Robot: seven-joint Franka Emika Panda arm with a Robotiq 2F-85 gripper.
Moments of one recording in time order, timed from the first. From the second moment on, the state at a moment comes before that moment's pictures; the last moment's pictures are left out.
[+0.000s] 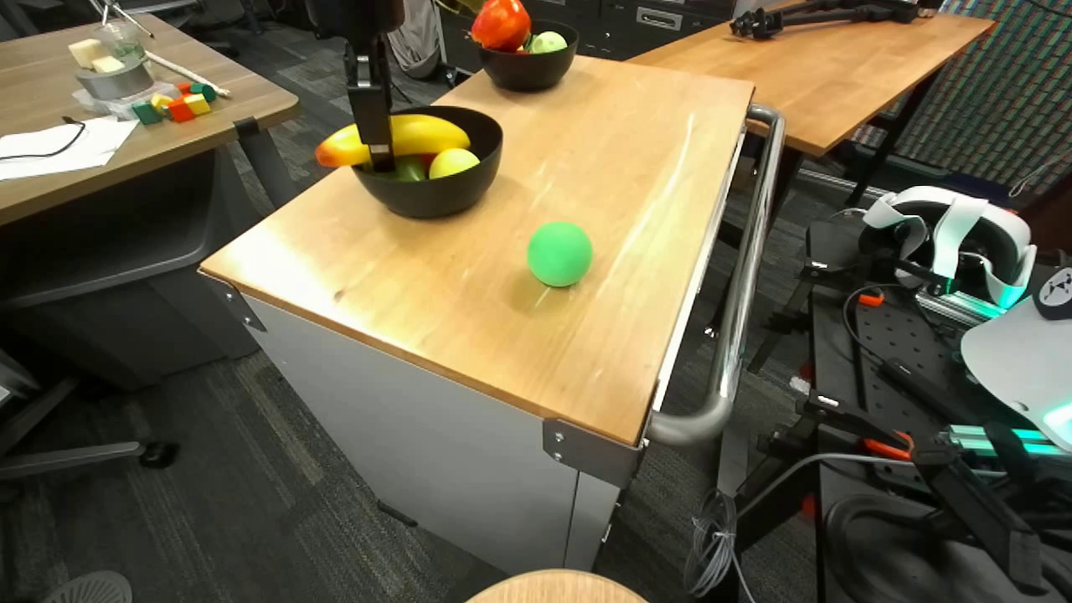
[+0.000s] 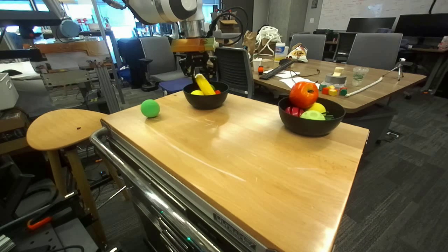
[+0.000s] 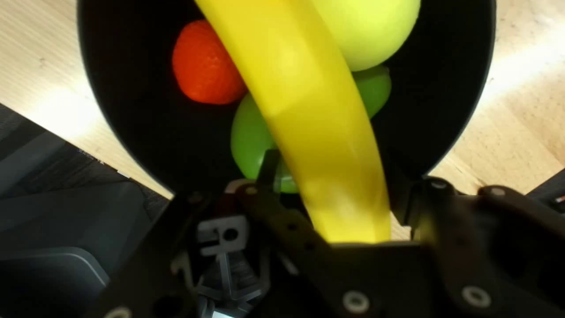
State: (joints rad) arm 0.10 0.51 0.11 -1.60 -0.12 2.23 -0.40
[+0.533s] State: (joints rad) arm 0.08 0.51 0.10 -1.56 -0.12 2.25 -0.38
